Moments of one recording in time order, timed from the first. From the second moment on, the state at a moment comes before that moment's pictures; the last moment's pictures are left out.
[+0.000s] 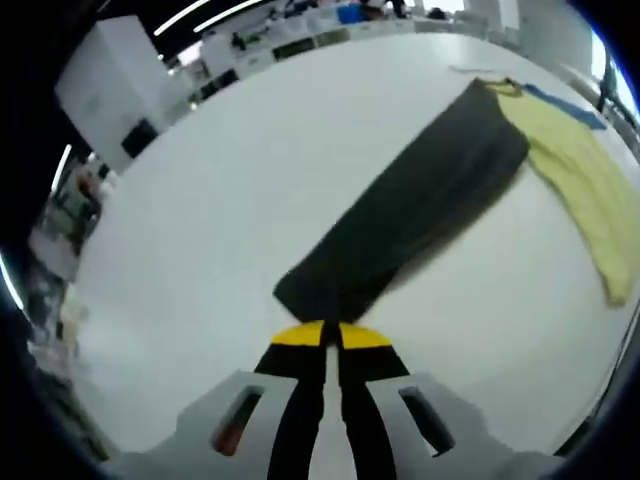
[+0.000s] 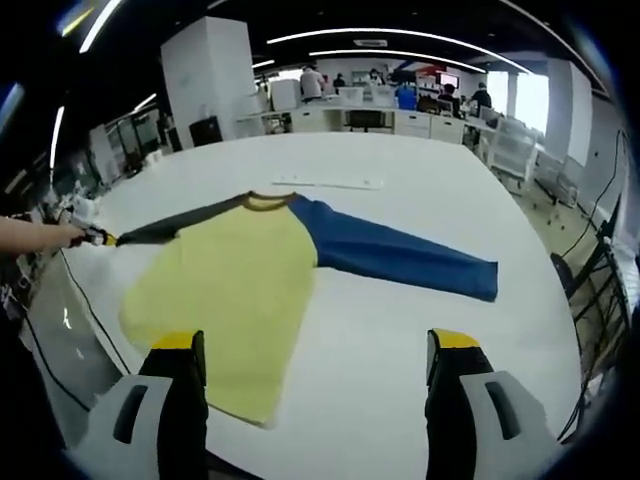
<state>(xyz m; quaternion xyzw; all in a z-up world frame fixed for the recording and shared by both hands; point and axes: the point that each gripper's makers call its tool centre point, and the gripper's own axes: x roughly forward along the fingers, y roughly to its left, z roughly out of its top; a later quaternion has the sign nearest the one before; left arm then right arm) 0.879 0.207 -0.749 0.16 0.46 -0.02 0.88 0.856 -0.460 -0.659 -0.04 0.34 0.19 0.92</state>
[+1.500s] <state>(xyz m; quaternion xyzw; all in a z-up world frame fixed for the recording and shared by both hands) 0.849 0.181 -0.751 0.22 0.41 -0.10 0.88 0.865 -0.452 -0.662 -0.04 0.35 0.20 0.92</state>
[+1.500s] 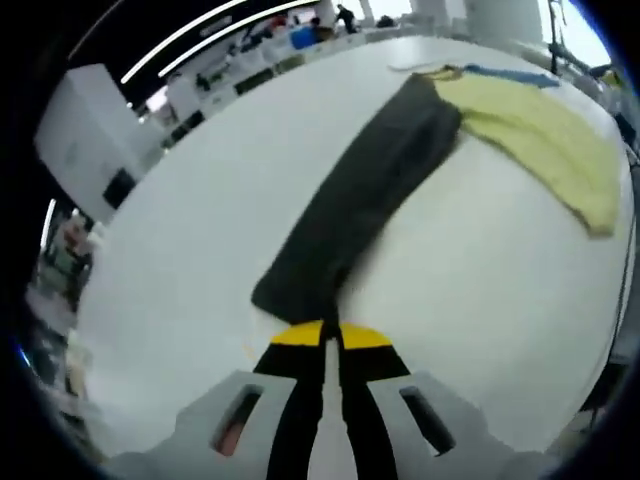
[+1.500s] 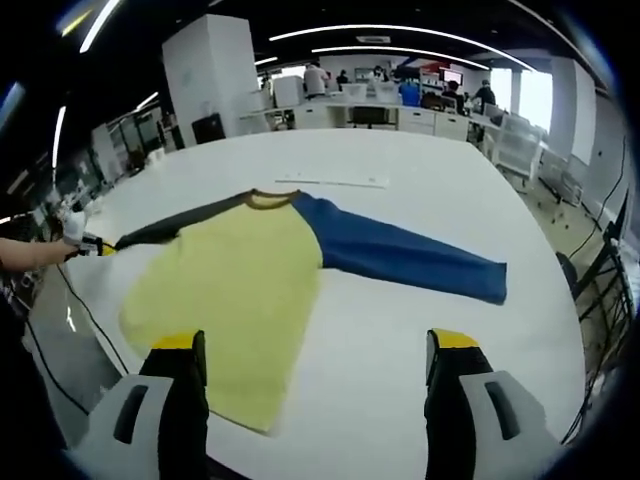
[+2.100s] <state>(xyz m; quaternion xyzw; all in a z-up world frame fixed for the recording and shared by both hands) 0.871 0.205 -0.759 0.25 0.45 -0.11 0.85 0.866 -0.455 -0.659 -0.04 0.34 0.20 0.92</state>
